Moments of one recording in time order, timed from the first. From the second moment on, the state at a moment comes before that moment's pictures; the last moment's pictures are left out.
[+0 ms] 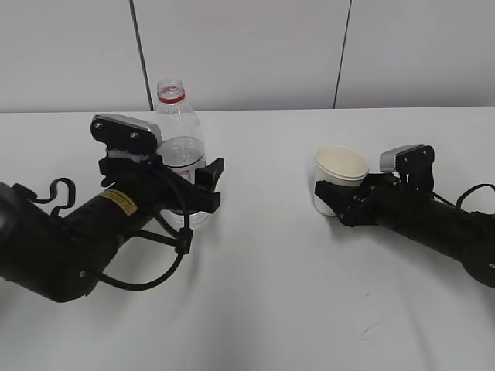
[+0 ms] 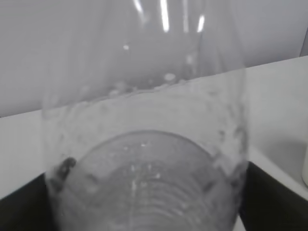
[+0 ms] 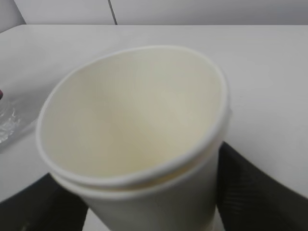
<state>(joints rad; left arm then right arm) -0.56 2.03 -0.74 -0.09 -1.08 0.04 0.00 2.27 -0.85 -0.66 -1.16 0.33</state>
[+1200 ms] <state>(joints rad) -0.56 1.99 -0.81 0.00 -0.86 0.42 0.03 2.27 -0.94 -1.16 -1.16 0.54</state>
